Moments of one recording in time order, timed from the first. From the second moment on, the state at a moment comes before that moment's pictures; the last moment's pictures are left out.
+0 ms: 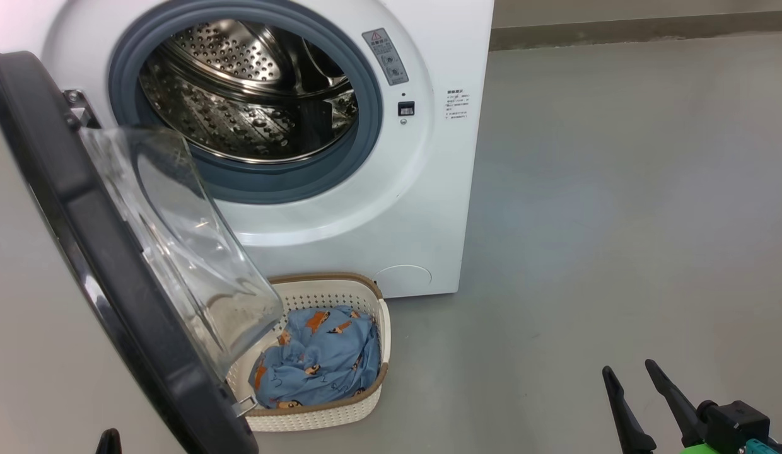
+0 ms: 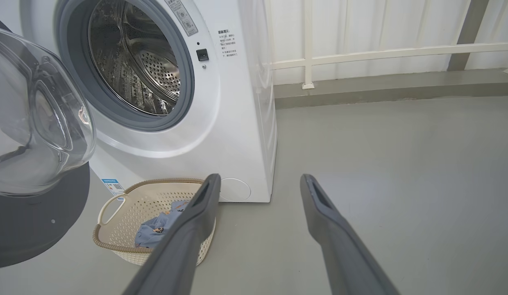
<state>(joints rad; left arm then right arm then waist) 0.22 0.04 0.16 0.07 -0.22 0.01 -0.26 0.06 -0.16 0.02 0.23 0.29 0.13 -0.25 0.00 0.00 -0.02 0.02</state>
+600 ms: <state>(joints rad) 0.22 0.04 0.17 0.07 -0.25 0.03 -0.26 0.06 -0.16 0.01 0.23 0.29 0.13 -0.25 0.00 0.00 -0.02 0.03</state>
